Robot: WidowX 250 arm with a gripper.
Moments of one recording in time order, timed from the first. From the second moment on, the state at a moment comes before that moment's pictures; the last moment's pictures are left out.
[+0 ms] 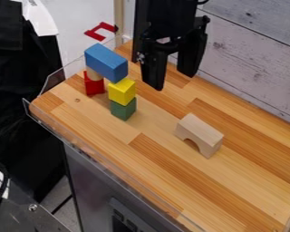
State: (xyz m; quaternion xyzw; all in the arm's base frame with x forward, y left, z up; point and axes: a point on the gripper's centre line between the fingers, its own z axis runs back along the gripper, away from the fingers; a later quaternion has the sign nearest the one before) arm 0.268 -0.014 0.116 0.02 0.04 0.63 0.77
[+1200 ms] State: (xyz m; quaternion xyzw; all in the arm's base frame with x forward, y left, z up) arm 0.282 0.065 0.109 0.00 0.04 0.67 0.74
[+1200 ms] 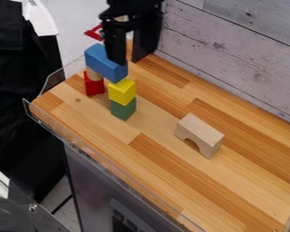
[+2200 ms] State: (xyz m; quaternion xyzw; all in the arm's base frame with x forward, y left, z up) arm 0.285 0.105 0.075 -0.02 0.07 0.71 0.70
